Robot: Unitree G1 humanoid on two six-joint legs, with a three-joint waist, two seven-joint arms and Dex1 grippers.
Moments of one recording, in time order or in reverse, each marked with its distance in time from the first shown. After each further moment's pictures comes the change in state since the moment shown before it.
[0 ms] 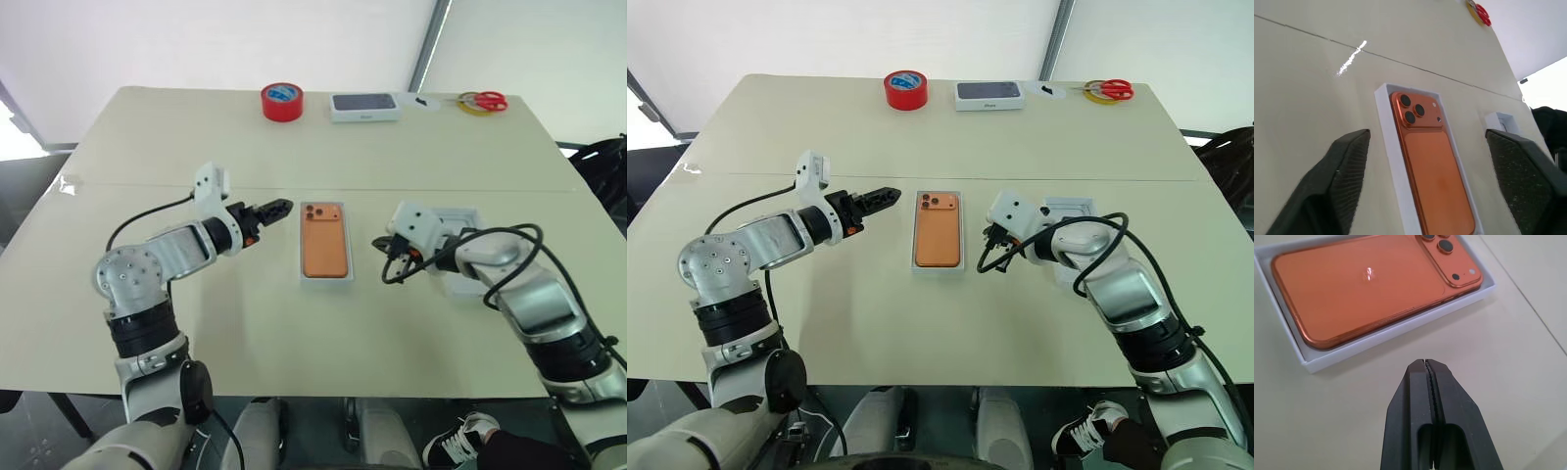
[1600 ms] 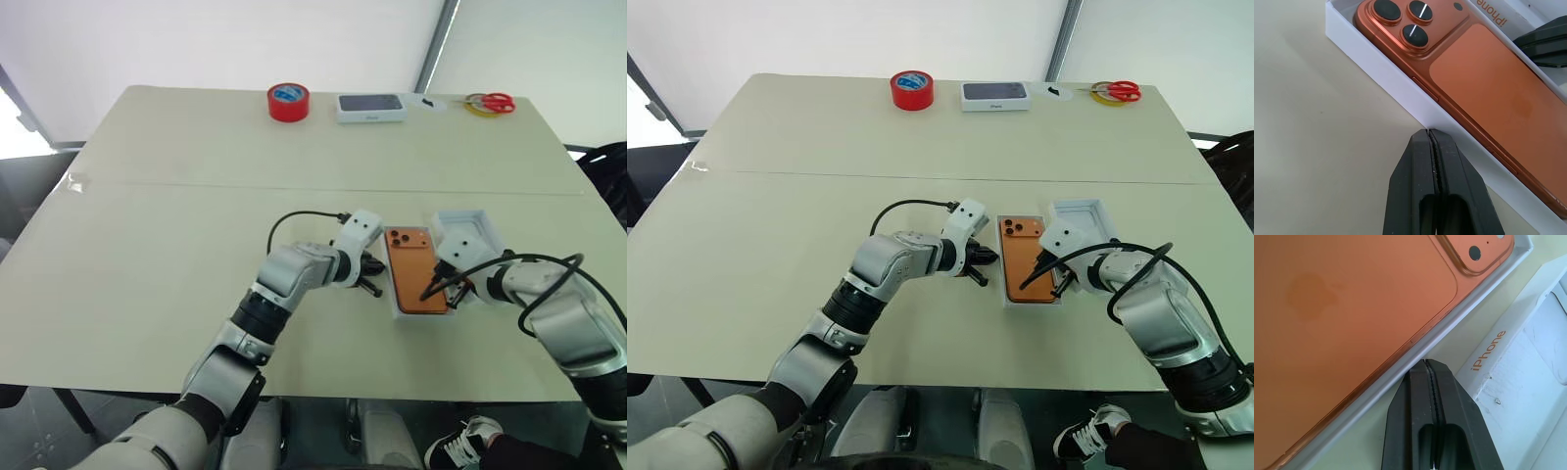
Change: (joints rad) left arm -0.150 -0.292 -0.695 0.418 0.650 -0.323 -0.482; right arm 0.244 -0.211 -0.111 -0.139 -0.147 0.208 0.020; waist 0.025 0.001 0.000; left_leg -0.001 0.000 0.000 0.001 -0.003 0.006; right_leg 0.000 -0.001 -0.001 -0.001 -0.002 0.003
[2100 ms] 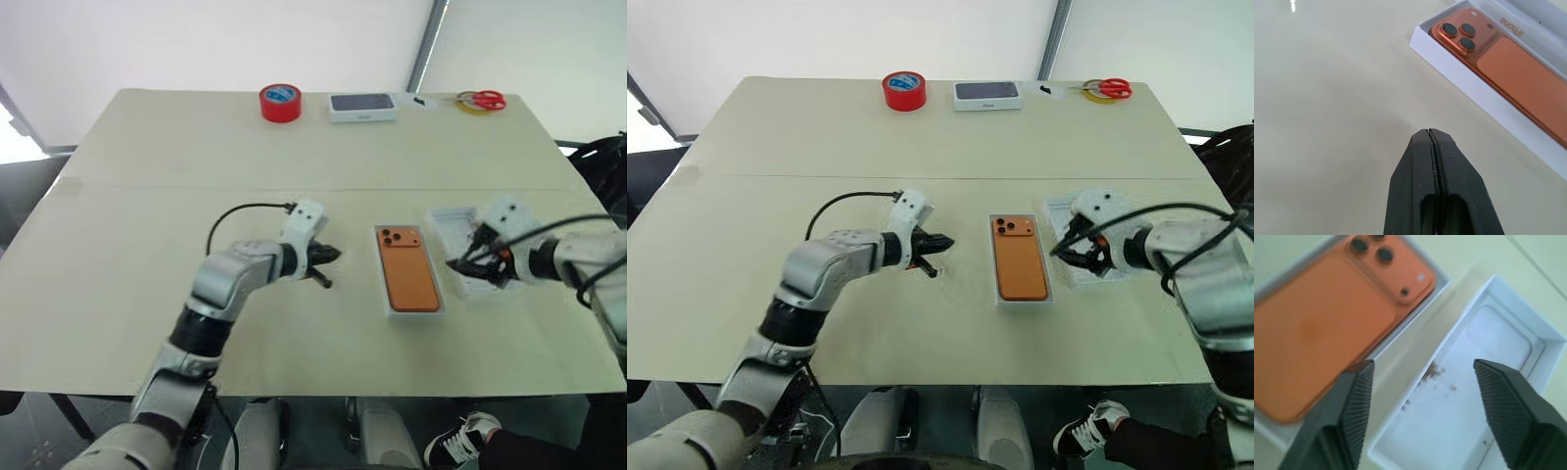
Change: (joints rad) left arm 0.213 0.343 0.083 -0.381 -0.044 -0.117 -0.164; right arm -0.155 -0.050 -0.205 0.046 0.257 0.191 0.089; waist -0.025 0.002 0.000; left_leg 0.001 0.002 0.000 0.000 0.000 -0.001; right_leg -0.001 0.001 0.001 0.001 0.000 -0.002
